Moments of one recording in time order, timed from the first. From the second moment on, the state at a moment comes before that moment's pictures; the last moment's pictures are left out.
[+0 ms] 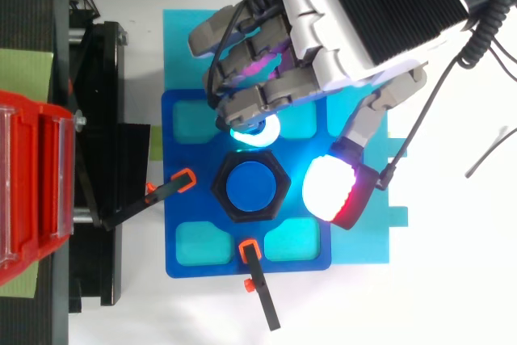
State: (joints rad) arm -0.11 -2.38 -1.08 -2.64 -2.25 -1.27
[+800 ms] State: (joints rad) arm -0.12 -2.38 -1.05 -2.64 -2.26 -1.27
